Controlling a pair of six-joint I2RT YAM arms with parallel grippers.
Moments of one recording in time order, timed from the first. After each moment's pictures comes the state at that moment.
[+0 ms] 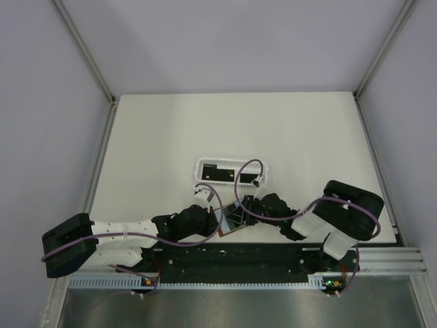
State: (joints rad) left arm -1.12 1.09 0.24 0.17 -0.18 -0.78; right arm 0.98 1.67 0.23 1.04 -0.09 1.01
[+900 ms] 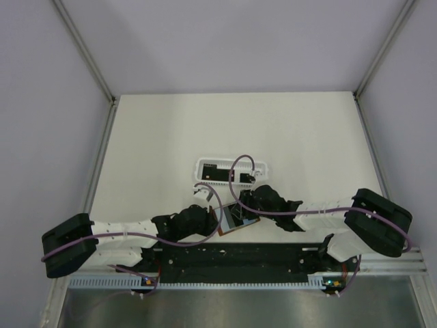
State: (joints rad) left arm -1.12 1.09 0.24 0.18 -0.19 -0.79; right arm 1.00 1.40 0.42 0.38 0.08 0.77
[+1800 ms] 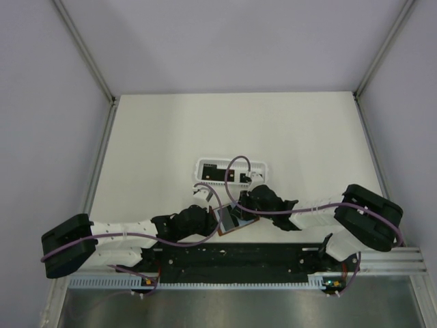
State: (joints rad) left arm -1.12 1.08 0.23 0.18 -0.20 -0.79; right arm 1.00 1.48 0.43 0.44 0.03 0.76
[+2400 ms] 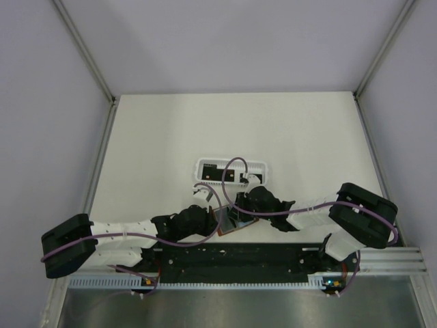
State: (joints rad) left arm -1.12 1.08 0.23 0.17 -0.20 -0.79; right arm 1.02 1.52 0.43 0.49 0.00 0.78
